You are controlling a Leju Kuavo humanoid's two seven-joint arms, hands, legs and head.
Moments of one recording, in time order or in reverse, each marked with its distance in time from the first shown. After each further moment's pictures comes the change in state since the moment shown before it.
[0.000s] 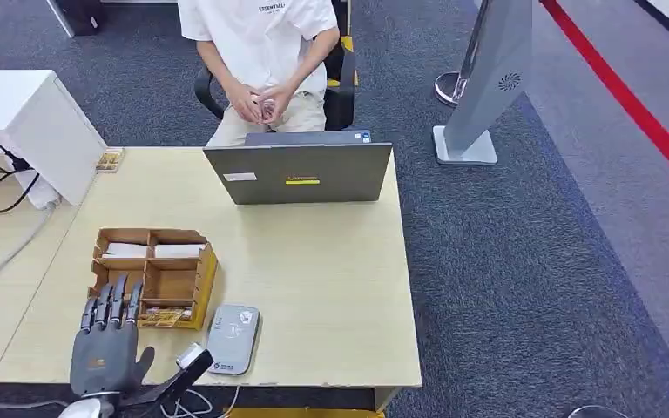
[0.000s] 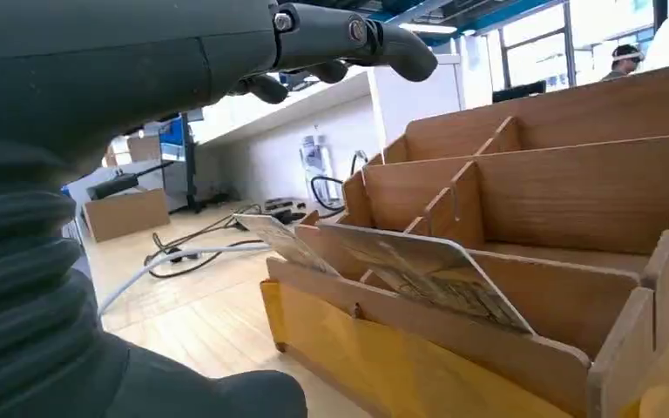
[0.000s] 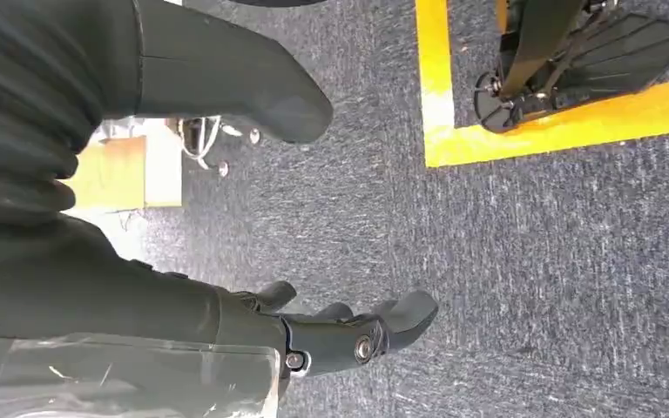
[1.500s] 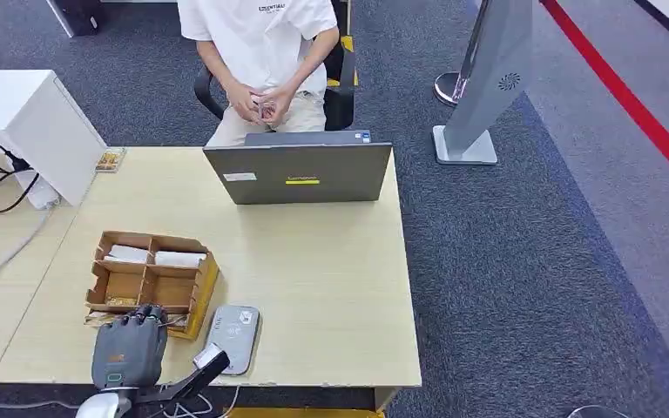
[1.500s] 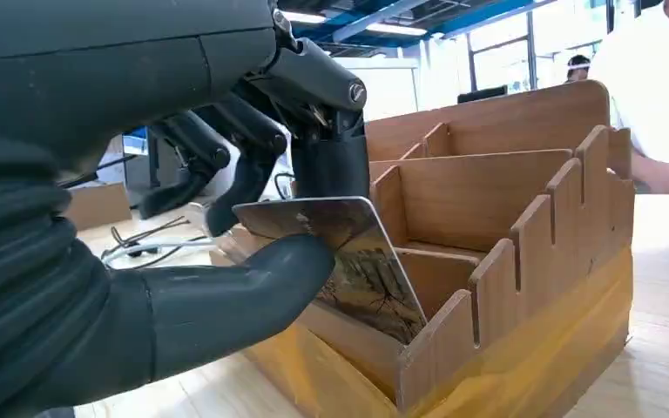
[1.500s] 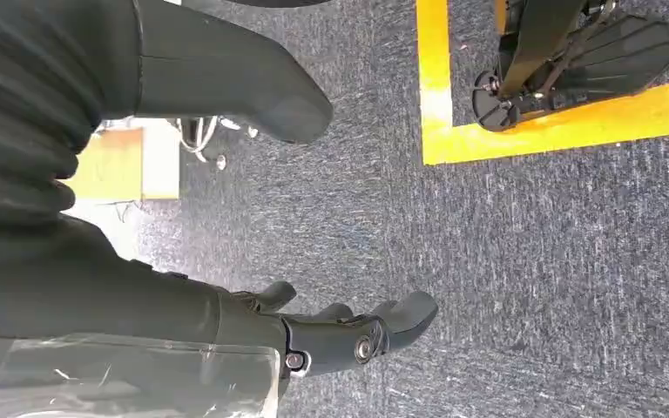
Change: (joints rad) left arm -0.026 -0.019 -0.049 0.045 0.017 0.022 -0.029; right arm -0.004 0.001 0.000 0.001 0.019 0.000 -0.005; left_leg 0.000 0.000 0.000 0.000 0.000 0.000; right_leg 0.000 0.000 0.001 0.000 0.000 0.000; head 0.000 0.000
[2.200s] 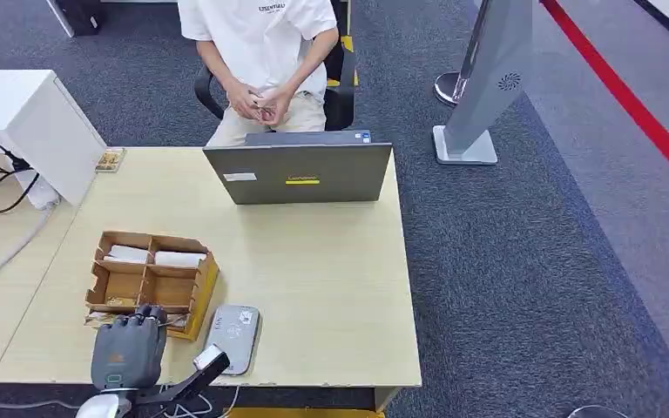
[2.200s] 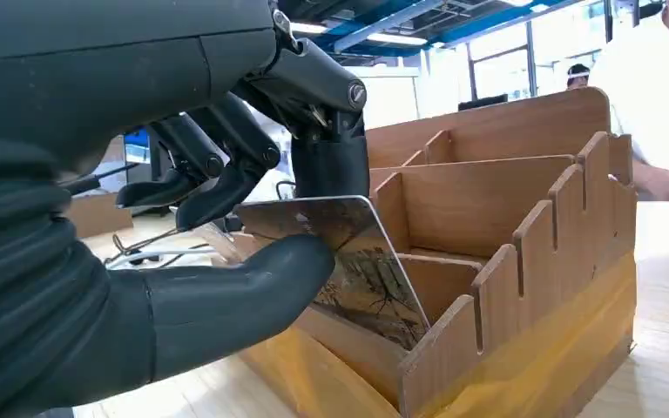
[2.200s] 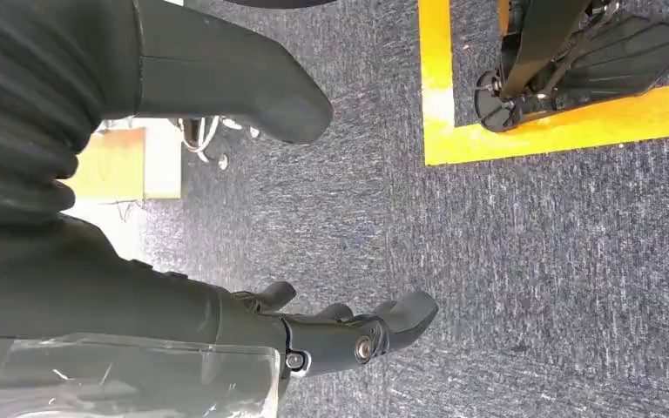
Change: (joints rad) left arm 0.003 0.001 0.000 0.000 -0.019 0.018 0.005; right arm 0.000 0.002 0.000 0.000 0.003 0.000 0.003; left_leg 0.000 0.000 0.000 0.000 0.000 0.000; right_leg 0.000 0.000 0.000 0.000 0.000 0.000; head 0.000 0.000
